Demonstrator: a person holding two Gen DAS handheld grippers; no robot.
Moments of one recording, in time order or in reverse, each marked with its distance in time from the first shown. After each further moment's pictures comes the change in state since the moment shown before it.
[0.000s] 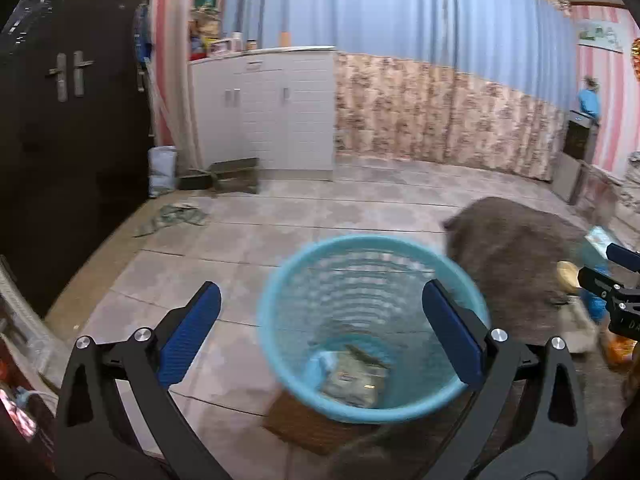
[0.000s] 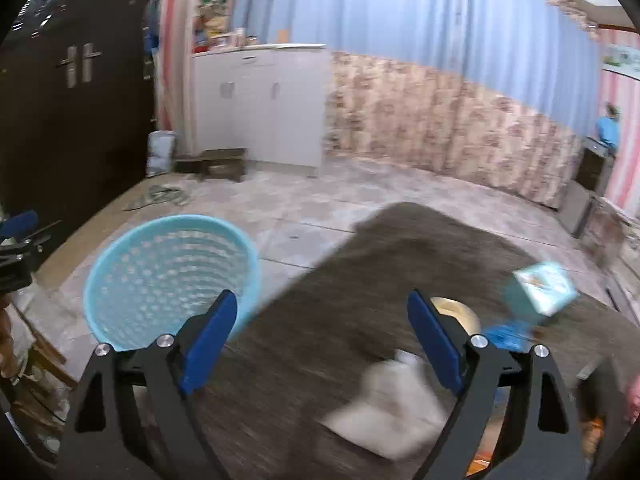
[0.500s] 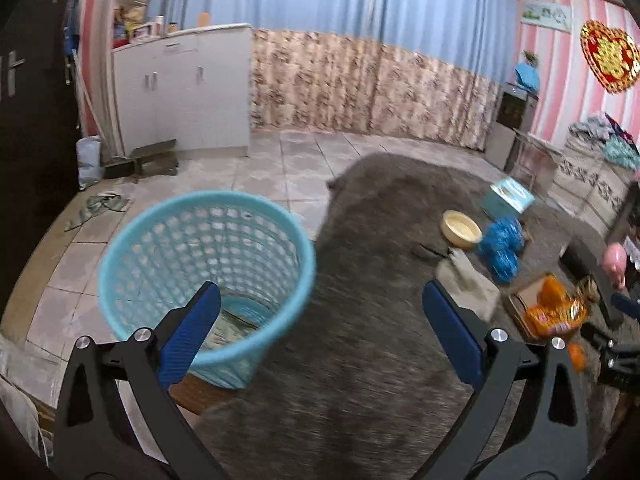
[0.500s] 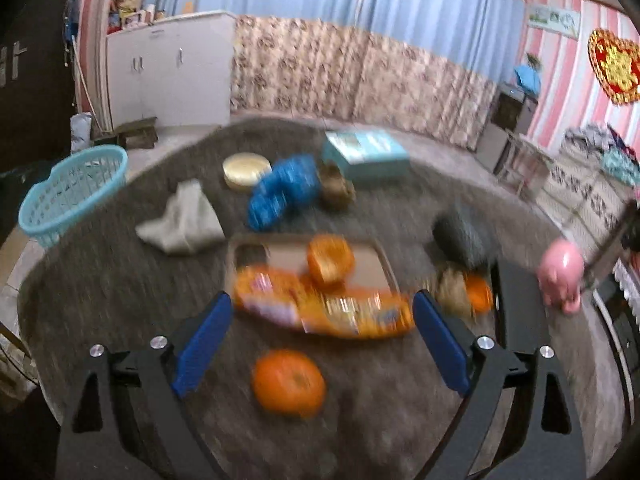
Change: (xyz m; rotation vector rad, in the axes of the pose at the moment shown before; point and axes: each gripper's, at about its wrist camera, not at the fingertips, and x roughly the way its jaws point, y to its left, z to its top) left arm -0.015 -0.137 -0.046 0.075 0.094 -0.230; right arm -0.083 -0.123 -0.125 0.125 0.163 -0.248
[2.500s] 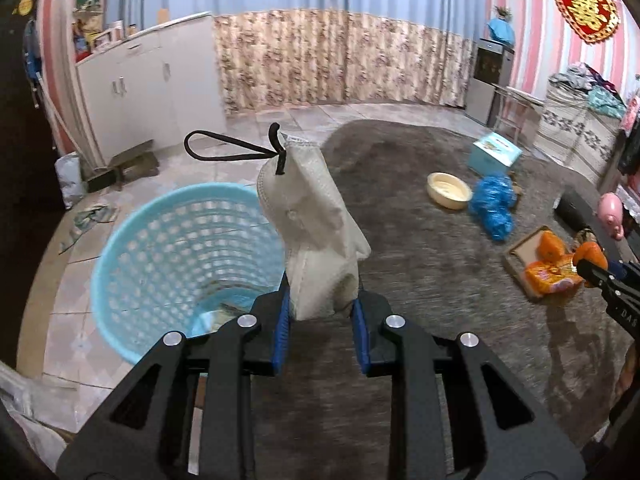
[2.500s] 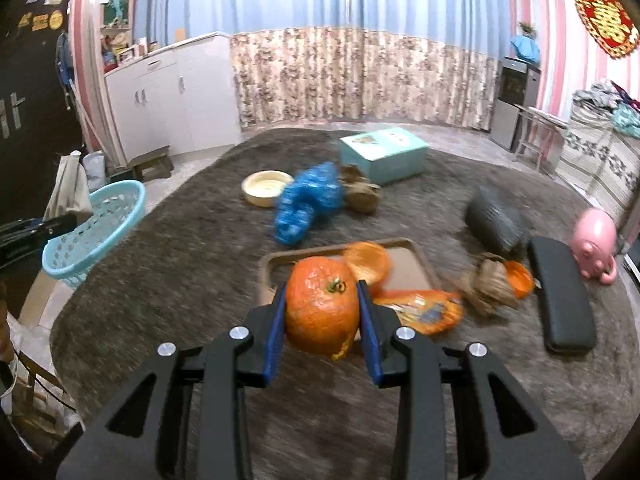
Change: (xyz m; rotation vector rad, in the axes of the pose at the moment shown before) left arm -0.002 0.011 0.016 0.130 0.097 -0.023; right arm 0.012 0.009 0.007 0.119 -0.039 0.117
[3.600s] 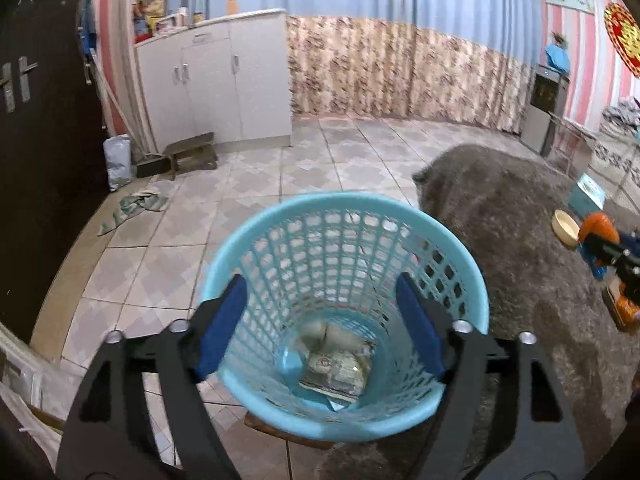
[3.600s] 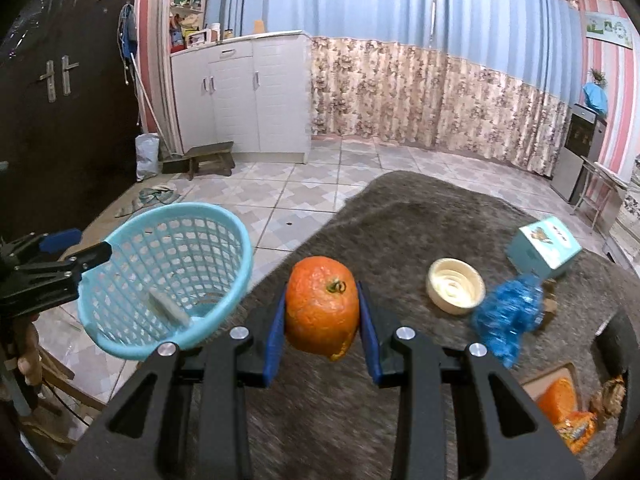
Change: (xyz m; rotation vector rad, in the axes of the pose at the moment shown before) left arm 0.027 0.141 0.002 -0.125 -0.055 0.160; right arm 0.062 0.170 0.069 -0.169 -0.036 0.165
